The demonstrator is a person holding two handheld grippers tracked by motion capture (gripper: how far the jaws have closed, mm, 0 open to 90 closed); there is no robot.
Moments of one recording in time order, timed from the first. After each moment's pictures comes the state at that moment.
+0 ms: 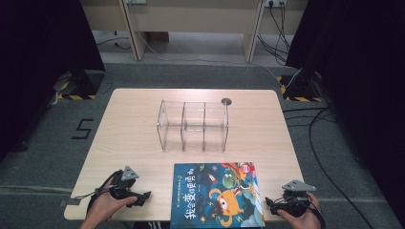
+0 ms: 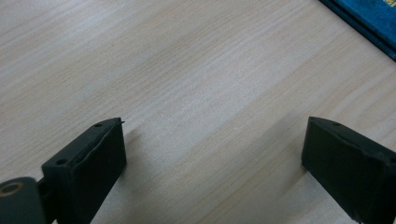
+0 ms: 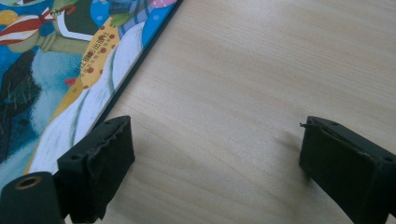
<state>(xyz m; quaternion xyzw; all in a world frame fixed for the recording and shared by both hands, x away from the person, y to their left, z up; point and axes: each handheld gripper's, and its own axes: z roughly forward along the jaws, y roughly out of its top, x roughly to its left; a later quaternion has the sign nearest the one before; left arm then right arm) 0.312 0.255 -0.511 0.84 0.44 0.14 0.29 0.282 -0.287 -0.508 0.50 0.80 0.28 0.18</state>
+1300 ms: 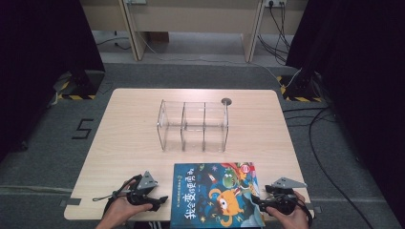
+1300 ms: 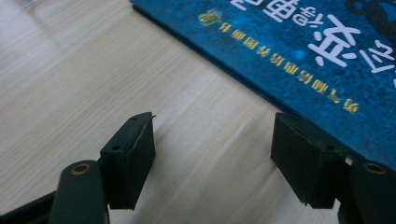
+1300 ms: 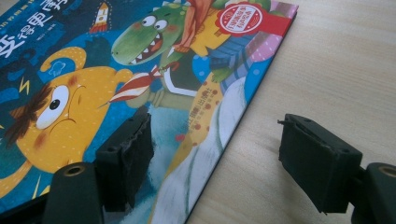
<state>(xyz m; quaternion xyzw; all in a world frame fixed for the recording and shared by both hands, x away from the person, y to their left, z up) 0.298 0.201 -0.510 0.87 0.34 0.12 0.34 0.288 -0.255 -0.504 0.47 0.79 0.37 0.11</state>
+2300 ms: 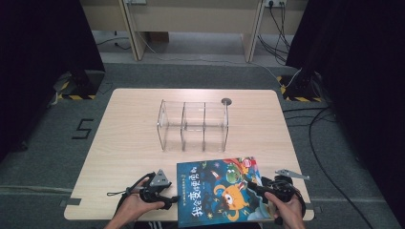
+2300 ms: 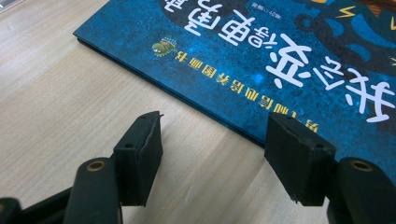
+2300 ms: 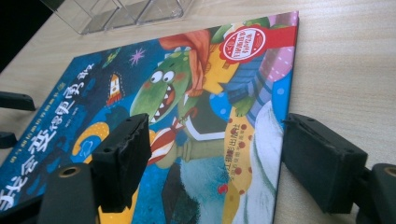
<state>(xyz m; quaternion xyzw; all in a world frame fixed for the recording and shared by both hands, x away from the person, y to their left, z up) 0.309 0.170 -0.508 0.87 0.32 0.08 0.36 0.318 -0.256 -0.514 0.55 0.70 0.45 0.05</state>
